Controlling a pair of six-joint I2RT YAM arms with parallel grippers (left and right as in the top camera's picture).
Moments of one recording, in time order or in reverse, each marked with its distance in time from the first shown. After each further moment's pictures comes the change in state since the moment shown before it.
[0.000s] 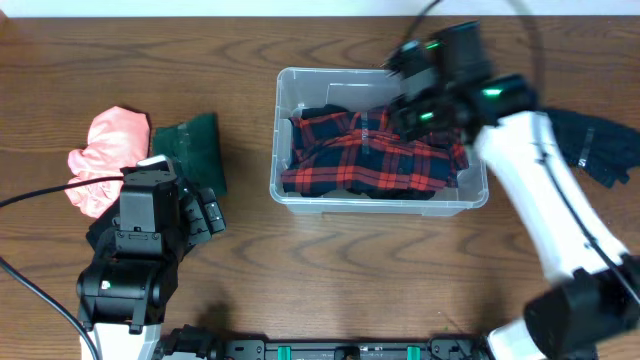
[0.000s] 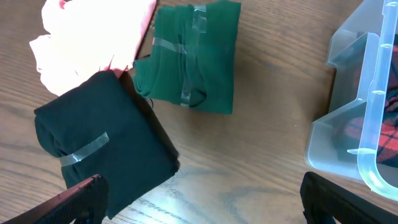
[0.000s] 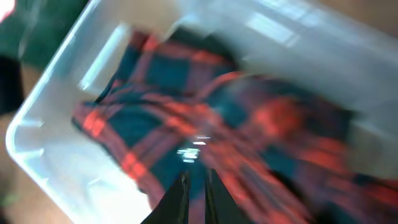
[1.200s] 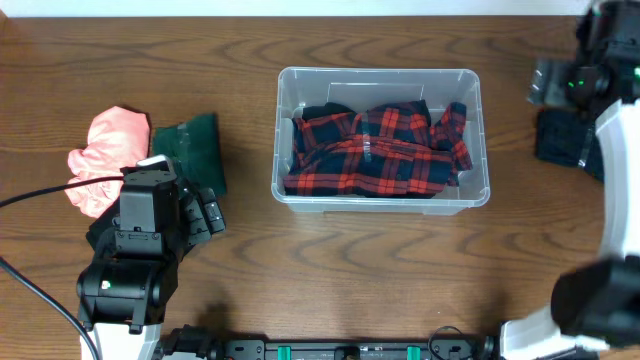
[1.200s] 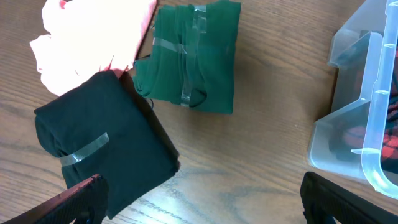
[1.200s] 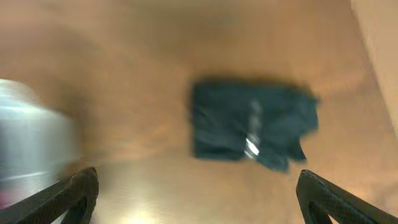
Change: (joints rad) left arm 0.000 0.000 0.000 0.000 -0.001 0.000; right arm -0.586 0.035 0.088 -0.037 0.508 0.065
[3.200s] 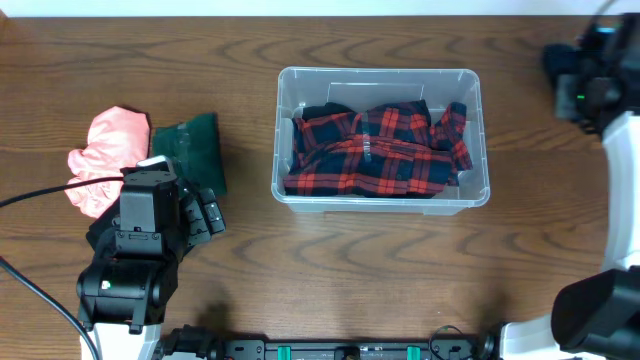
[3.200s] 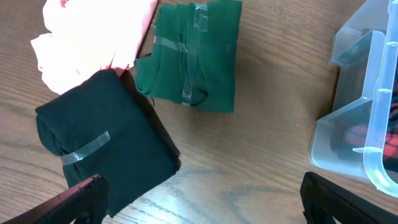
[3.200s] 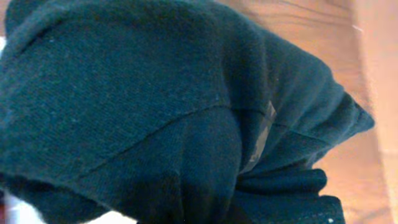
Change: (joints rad) left arm 0.000 0.000 0.000 -0.005 -0.002 0.000; right arm 0.053 -0.094 -0.051 0.027 -0.072 -0.159
